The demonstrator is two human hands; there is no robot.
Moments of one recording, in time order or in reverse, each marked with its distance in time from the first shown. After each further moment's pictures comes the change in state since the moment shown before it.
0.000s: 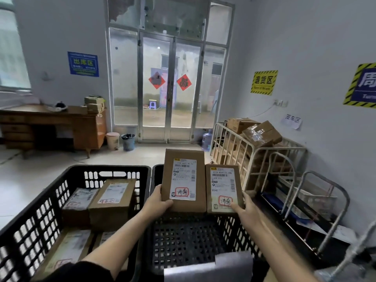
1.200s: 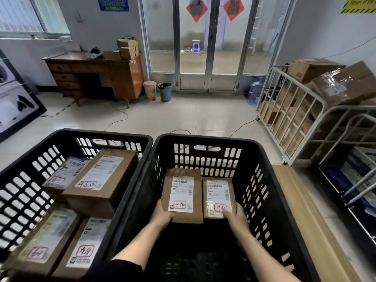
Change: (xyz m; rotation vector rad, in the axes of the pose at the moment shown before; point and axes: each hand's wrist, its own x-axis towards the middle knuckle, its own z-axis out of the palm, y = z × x) left_hand 0.151 -0.153 0.088 -0.083 0.250 -0.570; right_hand 0.172 0.181 0.125 -0.049 -0.316 0.451
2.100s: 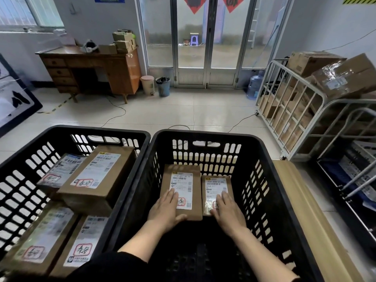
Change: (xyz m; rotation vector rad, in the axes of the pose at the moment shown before) left_hand 0.007 0.002 0.003 1.056 -0.109 0.405; right_hand 0.010 -0.001 0.015 -0.948 -0.053 -0.470
